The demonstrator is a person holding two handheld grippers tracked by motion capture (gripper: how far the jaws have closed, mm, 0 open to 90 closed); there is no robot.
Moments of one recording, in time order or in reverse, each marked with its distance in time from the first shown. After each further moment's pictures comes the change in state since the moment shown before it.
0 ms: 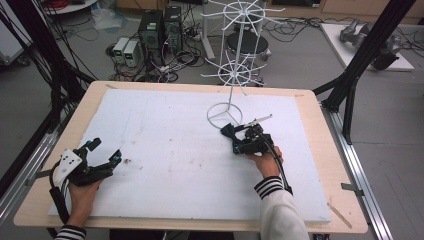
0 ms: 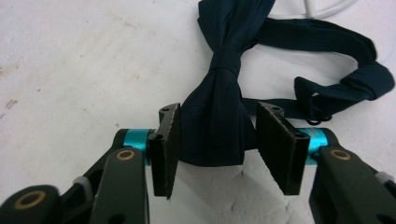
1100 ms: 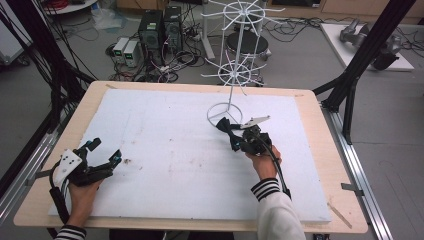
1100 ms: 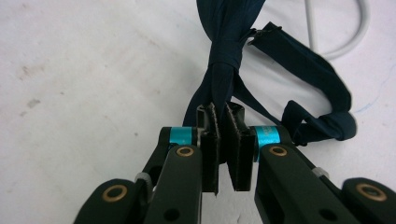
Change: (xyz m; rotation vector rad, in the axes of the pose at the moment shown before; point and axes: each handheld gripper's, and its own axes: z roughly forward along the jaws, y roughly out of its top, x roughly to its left) left arm 0.000 0.000 0.000 -0.002 0.001 0.002; right arm 0.015 0.004 -0.014 -0.096 -0.017 -0.107
